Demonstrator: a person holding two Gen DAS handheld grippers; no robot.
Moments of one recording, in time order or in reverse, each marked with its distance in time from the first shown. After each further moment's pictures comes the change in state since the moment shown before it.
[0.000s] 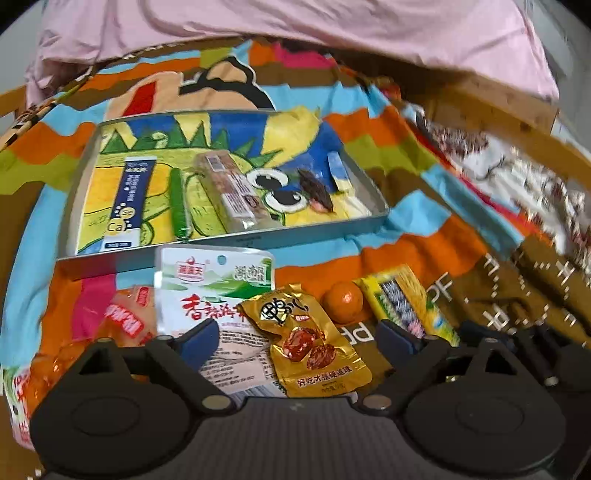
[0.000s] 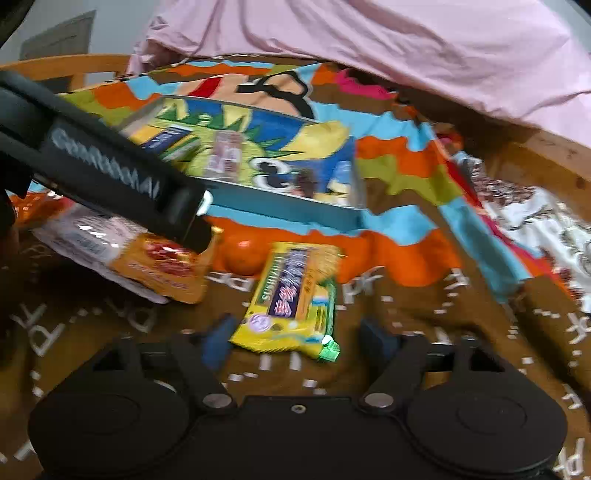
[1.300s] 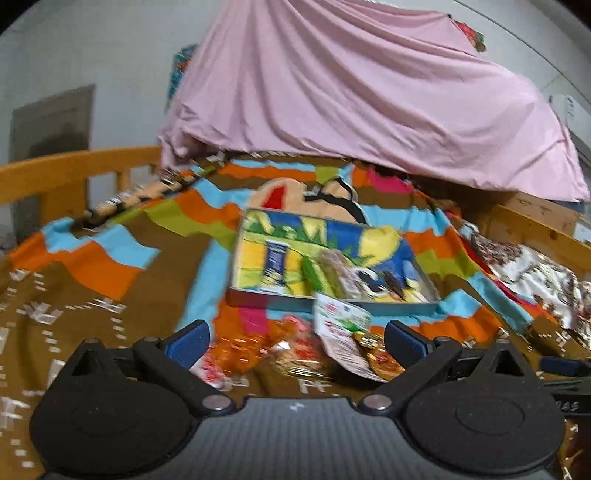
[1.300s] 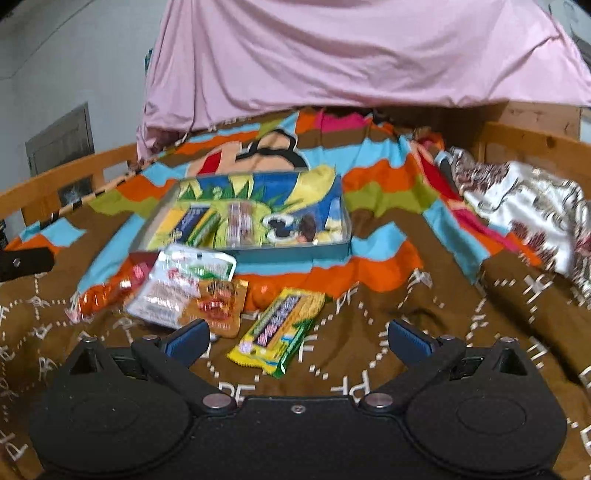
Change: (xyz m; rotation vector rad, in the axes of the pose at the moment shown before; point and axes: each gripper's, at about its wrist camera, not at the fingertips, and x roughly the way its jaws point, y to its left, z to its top) left arm -0.153 0.040 -0.072 -0.169 -0.377 0.194; right arm -0.081 -0.046 -0.004 0.238 -0.077 0.193
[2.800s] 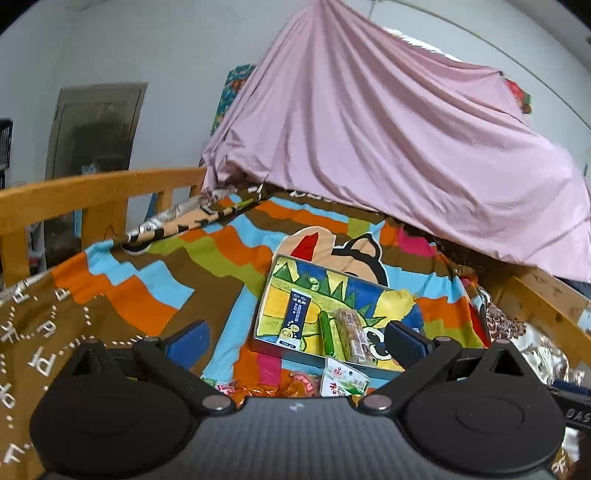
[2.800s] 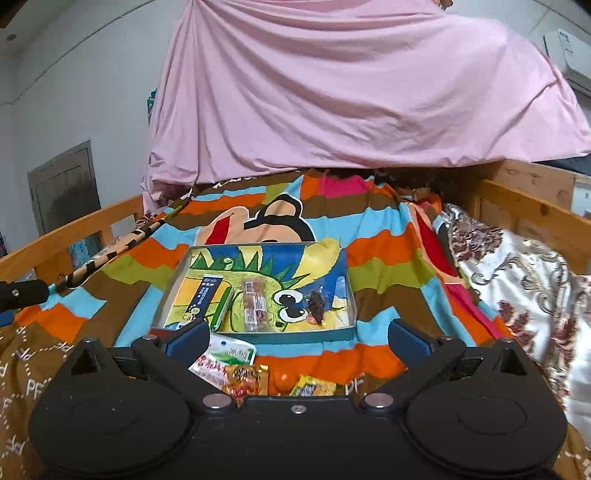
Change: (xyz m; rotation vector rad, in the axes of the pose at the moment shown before) left arm -0.054 0.012 0.064 -0.167 -0.086 0.098; right arm -0.077 0.023 0.085 0.017 -0.139 -0.027
